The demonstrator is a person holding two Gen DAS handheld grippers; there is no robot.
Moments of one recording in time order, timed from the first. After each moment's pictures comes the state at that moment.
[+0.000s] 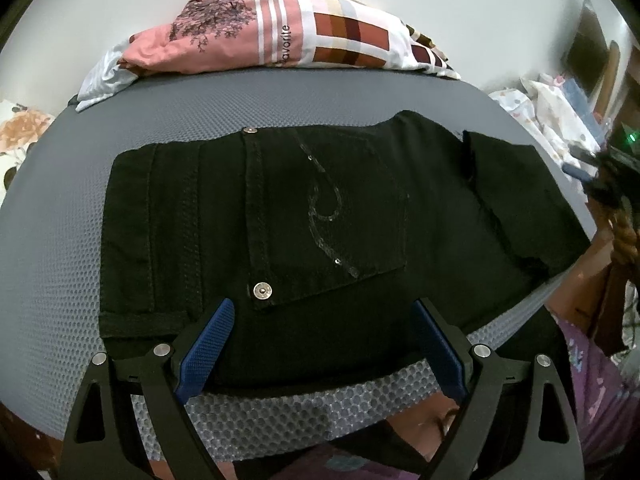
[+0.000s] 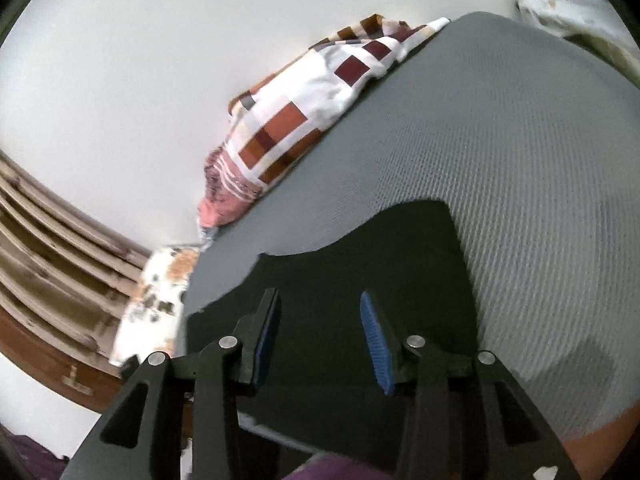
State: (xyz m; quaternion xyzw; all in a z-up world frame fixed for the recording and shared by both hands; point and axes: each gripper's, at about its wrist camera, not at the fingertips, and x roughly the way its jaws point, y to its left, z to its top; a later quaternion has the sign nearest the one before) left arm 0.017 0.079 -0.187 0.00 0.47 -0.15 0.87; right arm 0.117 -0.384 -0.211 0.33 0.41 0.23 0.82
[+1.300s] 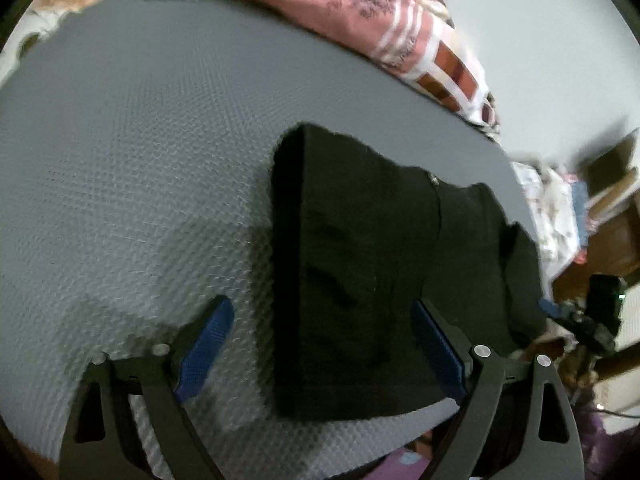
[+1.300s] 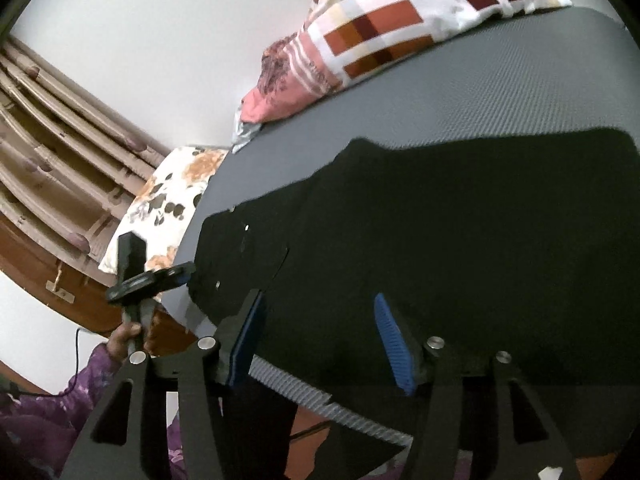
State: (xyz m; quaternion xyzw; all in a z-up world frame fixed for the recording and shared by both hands) left arm 0.069 0.224 -0.202 -0.21 0.51 -0.16 0.82; right arm 0.092 -0.227 -0.215 0.21 0.46 0.33 0.79
